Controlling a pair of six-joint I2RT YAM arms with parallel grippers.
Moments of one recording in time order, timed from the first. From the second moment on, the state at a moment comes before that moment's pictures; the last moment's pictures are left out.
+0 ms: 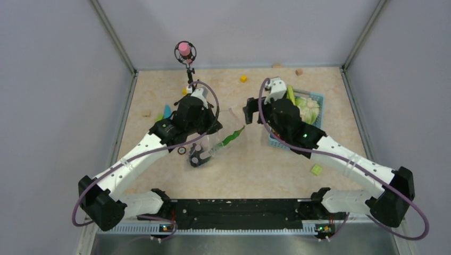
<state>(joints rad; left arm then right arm) -0.65 1.18 1.08 -0.51 0.01 -0.70 0.90 1.19 1.02 -0.07 0.42 0.23</state>
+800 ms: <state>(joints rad) -0.65 1.30 1.19 -0.50 0.06 -0.65 0.64 1.25 0.84 -0.16 0.09 0.45</state>
